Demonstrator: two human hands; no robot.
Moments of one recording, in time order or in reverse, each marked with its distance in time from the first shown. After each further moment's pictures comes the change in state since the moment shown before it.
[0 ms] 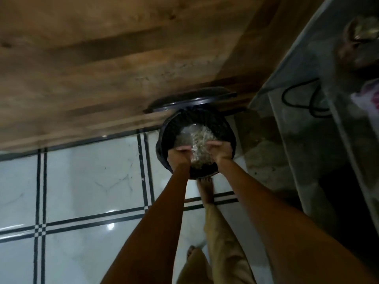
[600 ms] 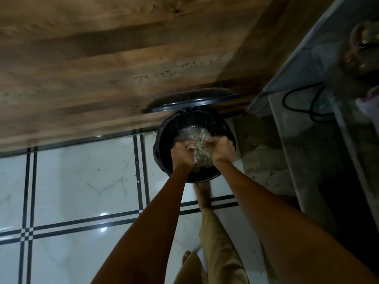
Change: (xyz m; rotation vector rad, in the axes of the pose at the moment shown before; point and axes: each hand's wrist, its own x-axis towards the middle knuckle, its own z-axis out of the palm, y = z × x) left_hand 0.017 0.001 0.008 0.411 -0.018 0.451; right_hand 0.012 -0.004 0.010 -0.487 0.283 -0.255
